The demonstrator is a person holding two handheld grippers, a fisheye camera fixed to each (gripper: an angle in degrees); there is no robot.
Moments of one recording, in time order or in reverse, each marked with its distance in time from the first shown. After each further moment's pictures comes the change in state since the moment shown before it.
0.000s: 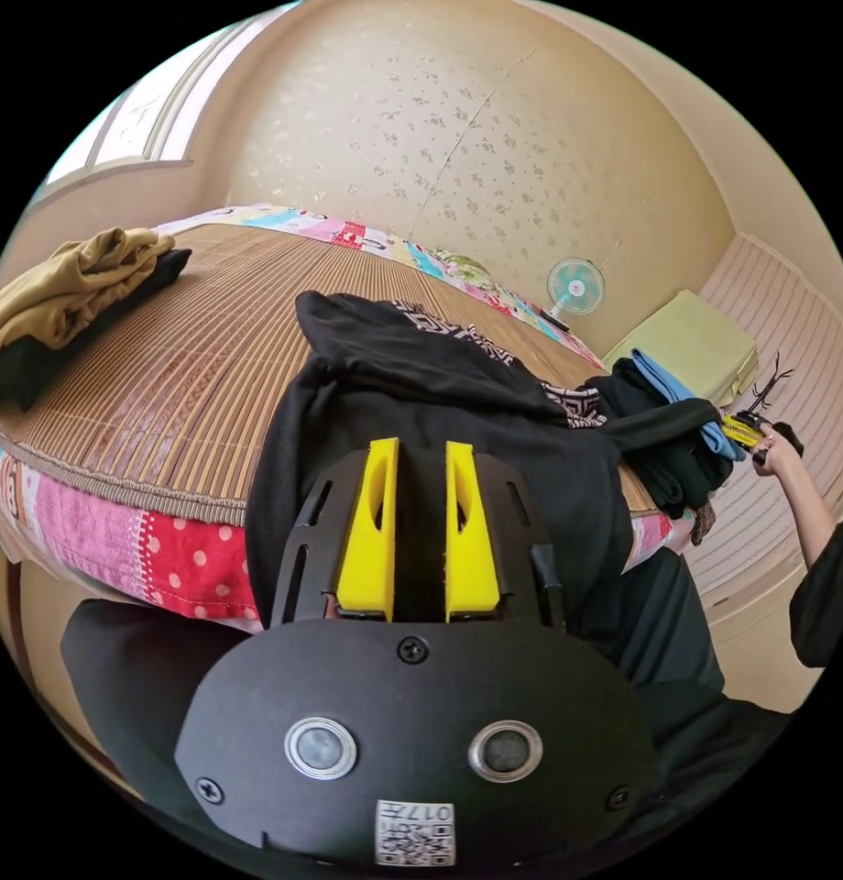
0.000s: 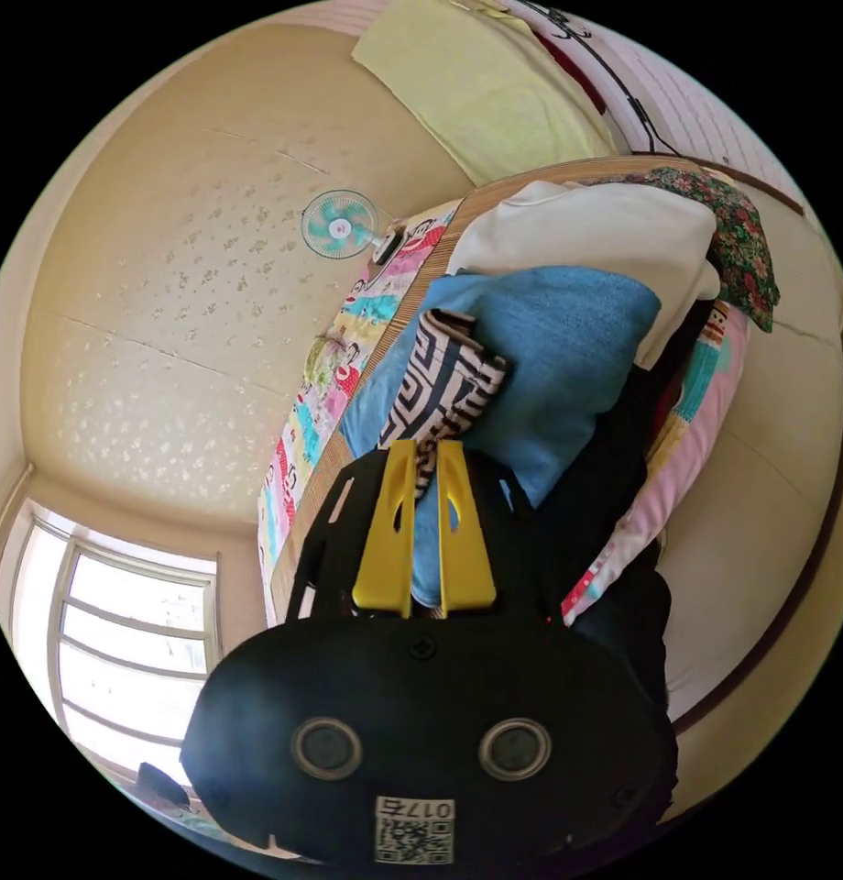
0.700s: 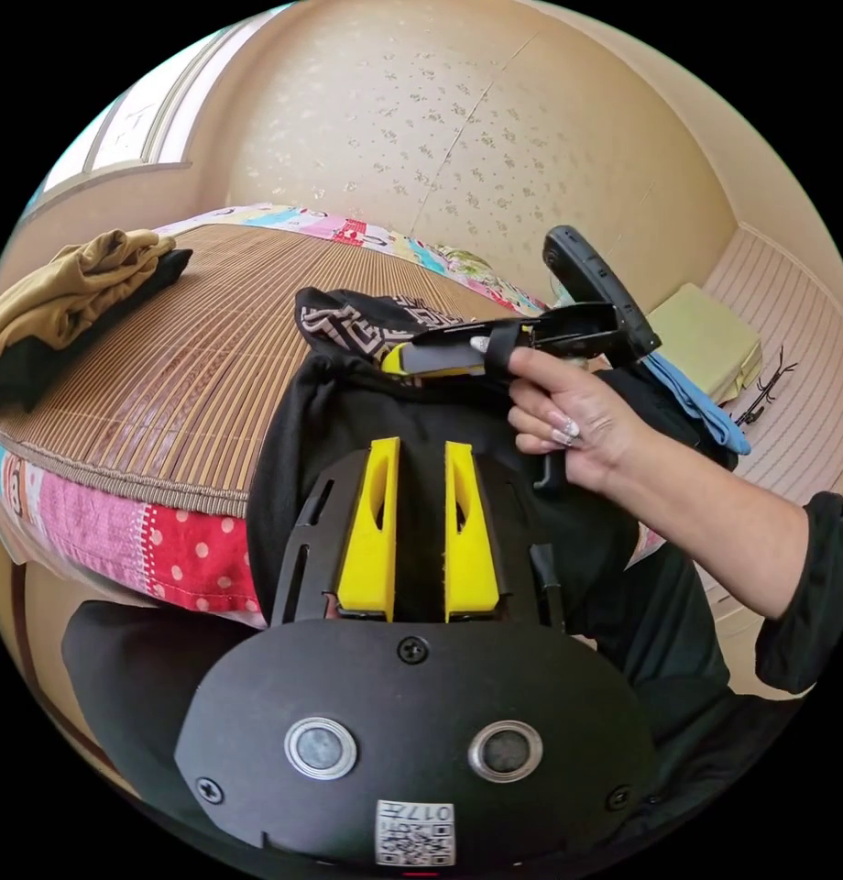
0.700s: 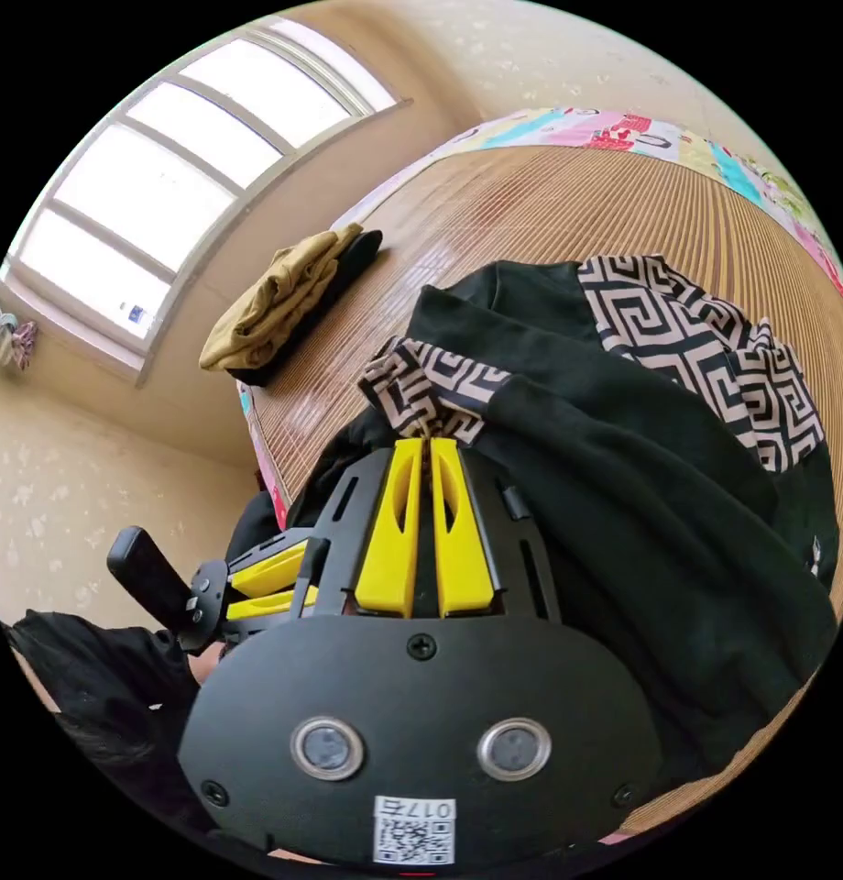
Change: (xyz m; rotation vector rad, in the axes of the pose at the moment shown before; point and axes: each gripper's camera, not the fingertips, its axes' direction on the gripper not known) left arm 0.033 0.003 -0.001 -0.002 0.003 -0.004; right arm -0.261 0.465 0.389 -0.921 -0.278 -1.186
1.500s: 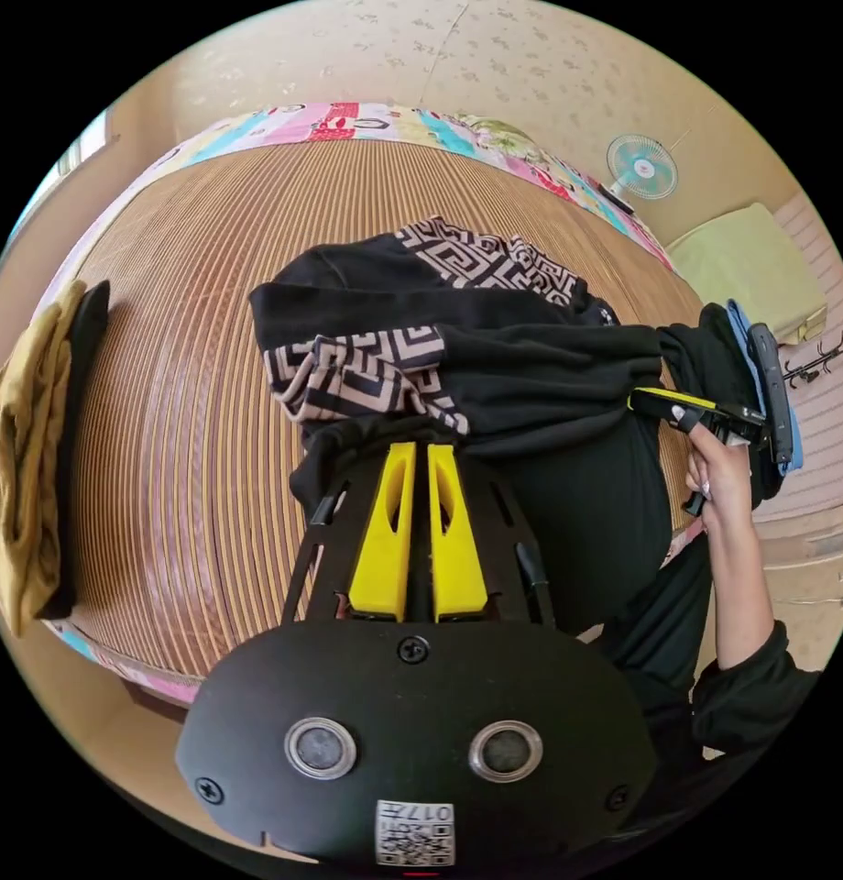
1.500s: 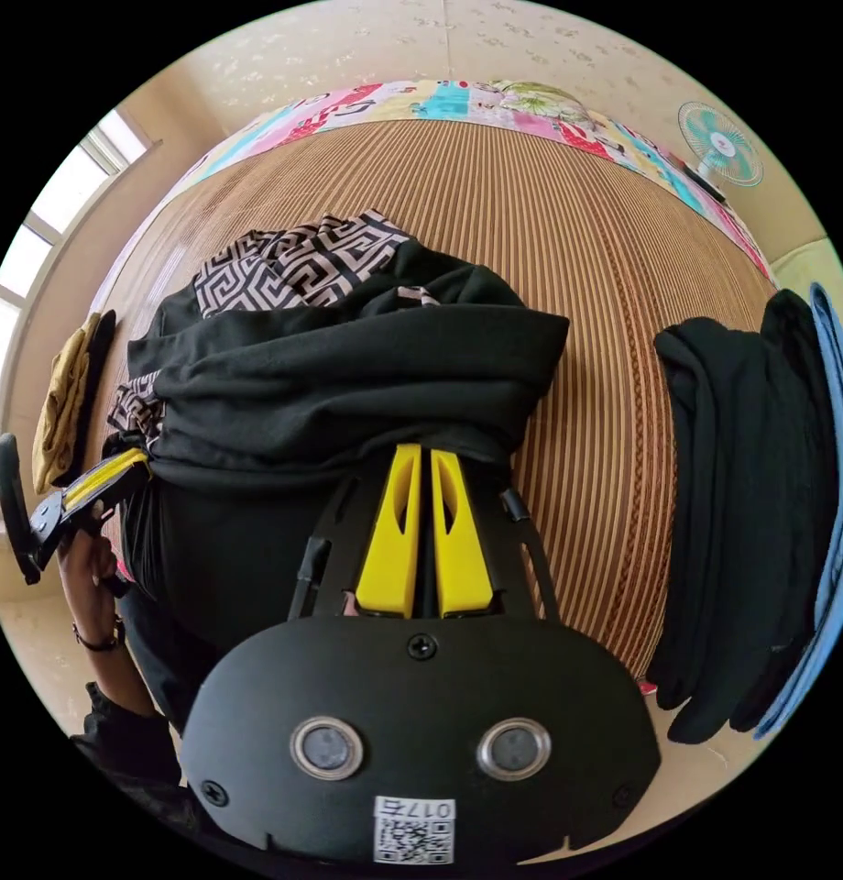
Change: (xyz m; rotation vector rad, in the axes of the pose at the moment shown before) left arm 0.042 -0.189 0.127 -0.522 -0.154 0.072; right arm 0.146 0.026 -0.044 -0.107 0.546 0.494
